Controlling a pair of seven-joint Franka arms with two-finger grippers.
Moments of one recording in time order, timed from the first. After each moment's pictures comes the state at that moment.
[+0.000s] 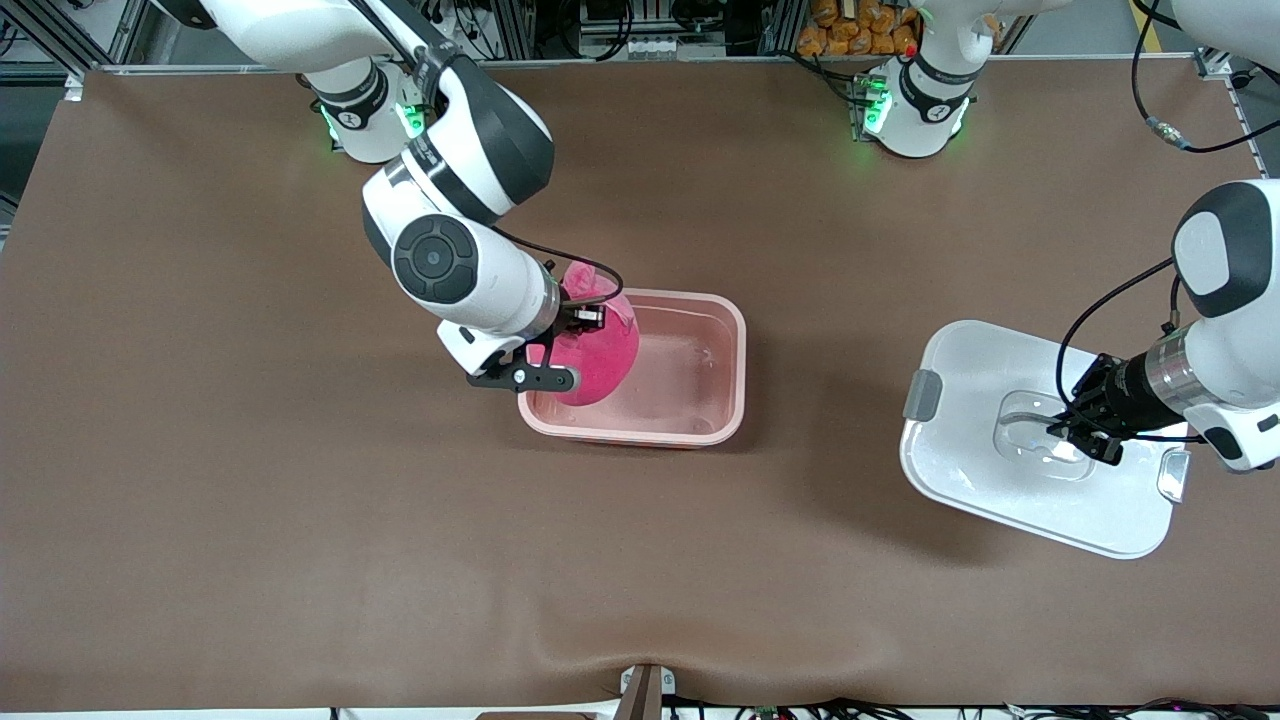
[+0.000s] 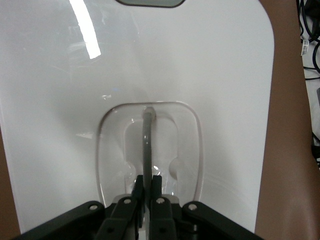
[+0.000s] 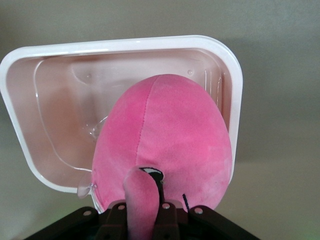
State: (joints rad) left arm -0.01 0.36 0.00 -1.50 -0.04 1.87 -1.23; right arm 0.38 0.56 0.27 -1.30 0.15 1.75 0.69
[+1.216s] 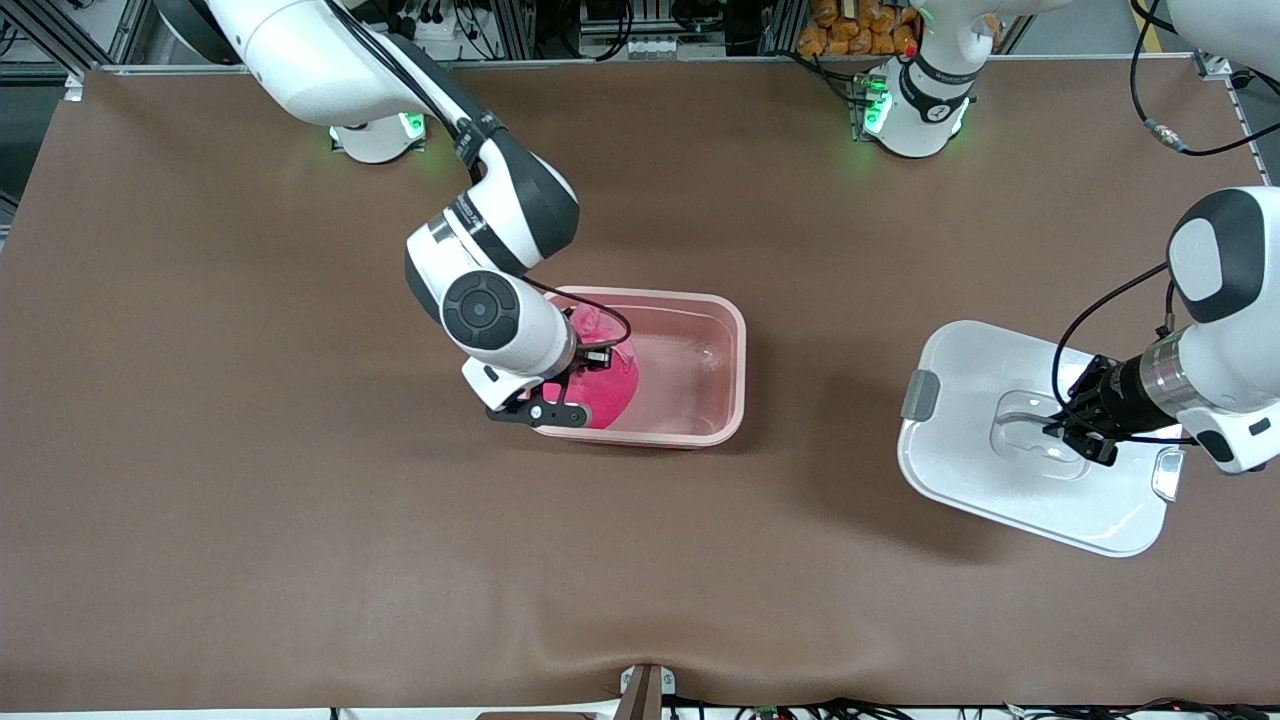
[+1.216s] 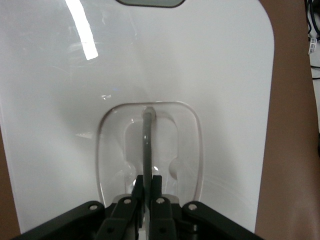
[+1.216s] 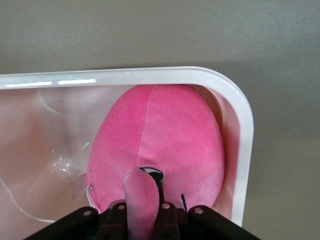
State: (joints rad) left arm -0.01 0.37 0.00 -1.50 -0.04 1.87 -1.23; right arm 0.41 0.68 0.26 -1.29 0.05 1.86 0.70
